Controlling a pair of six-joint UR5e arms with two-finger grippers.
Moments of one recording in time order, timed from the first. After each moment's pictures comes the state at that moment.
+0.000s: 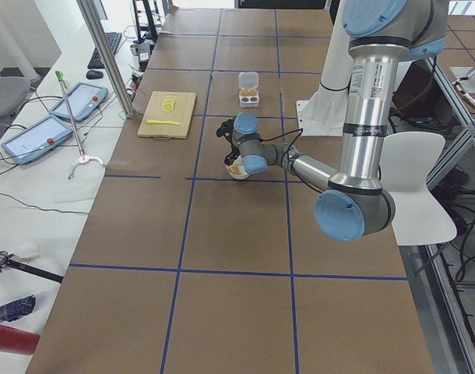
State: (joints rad) left arm -0.66 -1.65 -1.76 -2.37 -2.03 -0.55; right arm 1.58 -1.70 1.72 -1.59 2.33 -0.19
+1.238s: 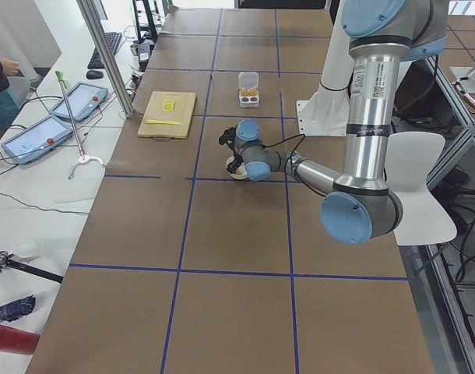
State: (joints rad) left arm -0.66 -1.63 -1.76 -2.37 -2.03 -0.53; right arm 1.58 -1.70 1.71 -1.59 2.33 -0.18
